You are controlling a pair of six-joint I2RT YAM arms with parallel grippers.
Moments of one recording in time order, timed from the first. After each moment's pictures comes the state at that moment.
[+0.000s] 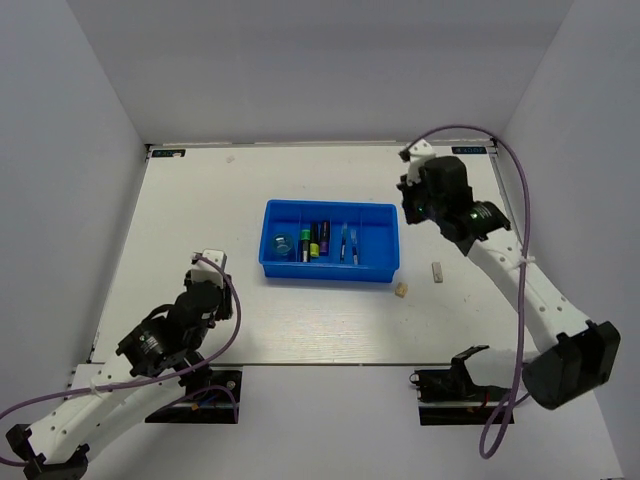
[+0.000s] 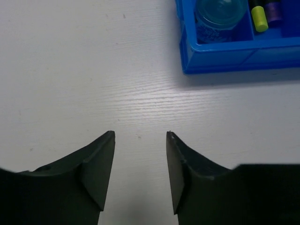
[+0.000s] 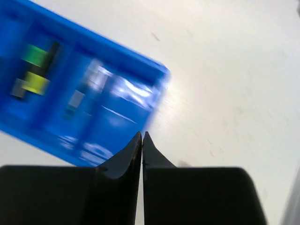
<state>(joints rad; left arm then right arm) -0.81 0.40 0.54 -0.76 -0.61 -0.34 0.48 1.27 1.25 -0.54 0.00 -0.04</state>
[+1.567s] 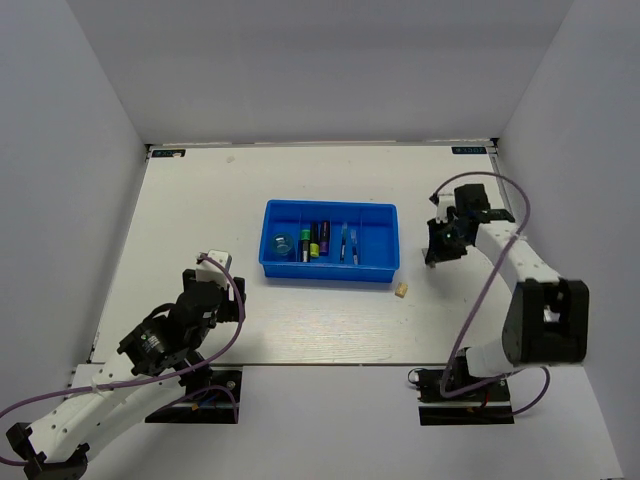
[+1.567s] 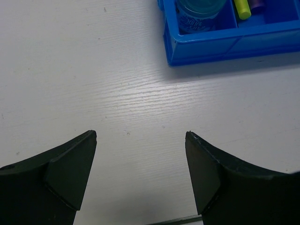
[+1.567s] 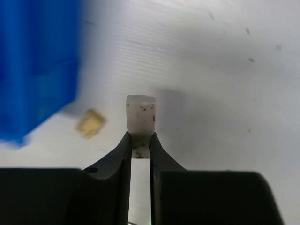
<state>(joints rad) -0.81 0.41 0.54 -0.76 -0.52 -0.34 0.07 1.48 0.97 -0.70 -0.22 -0.11</state>
